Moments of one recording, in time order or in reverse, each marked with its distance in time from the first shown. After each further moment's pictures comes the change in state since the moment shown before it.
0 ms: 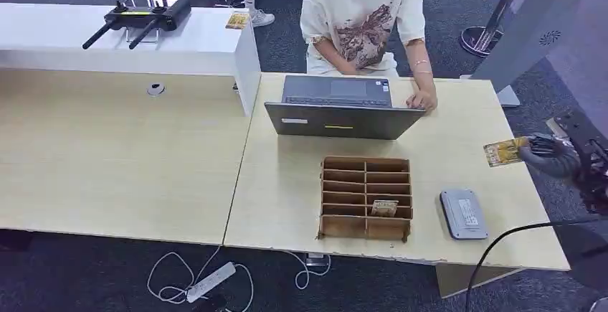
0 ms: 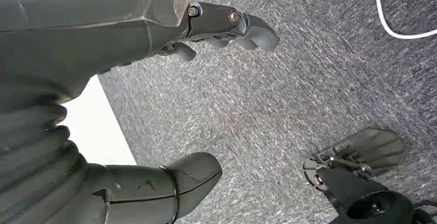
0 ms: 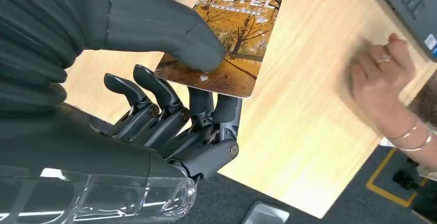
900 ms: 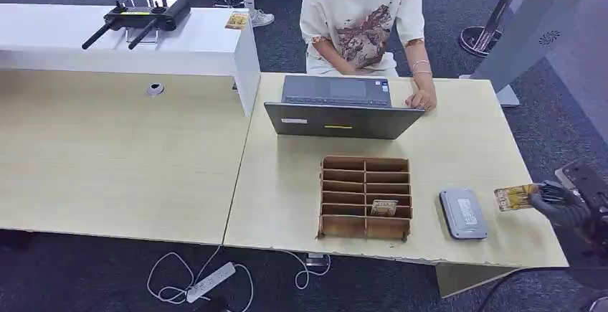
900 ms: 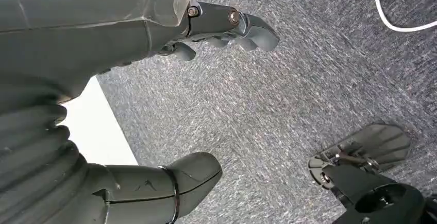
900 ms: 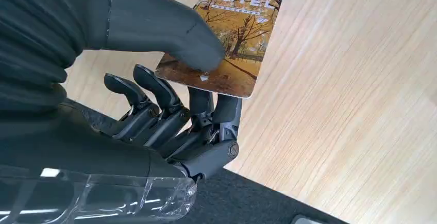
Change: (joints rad) left arm 0.001 0.000 0.013 -0.001 -0.046 -0.028 0.000; right arm 0.229 -0.067 0.000 -0.059 -0.077 -0.031 -0.055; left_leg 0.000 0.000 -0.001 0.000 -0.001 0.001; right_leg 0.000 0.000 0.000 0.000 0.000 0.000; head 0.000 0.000
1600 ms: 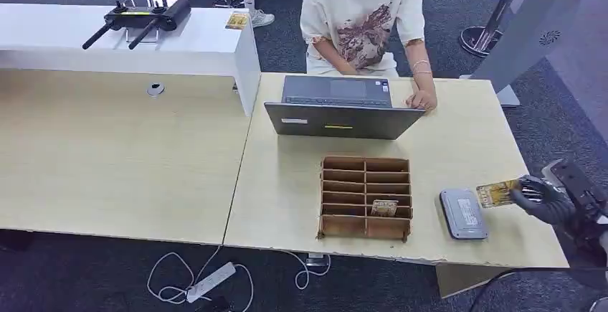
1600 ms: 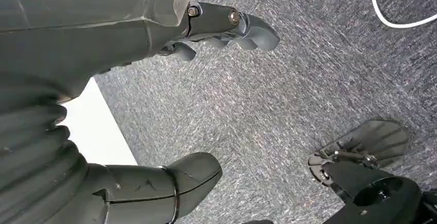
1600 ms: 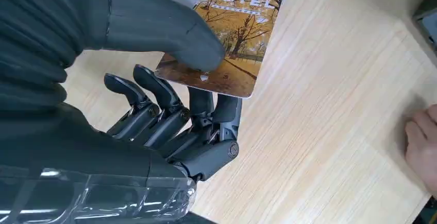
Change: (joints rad) left arm 0.002 -0.003 0.047 -0.005 -0.055 -0.014 0.000; right arm 0.018 0.037 0.045 -0.055 -0.059 0.082 -0.045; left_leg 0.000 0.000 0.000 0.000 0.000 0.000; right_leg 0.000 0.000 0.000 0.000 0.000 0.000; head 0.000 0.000
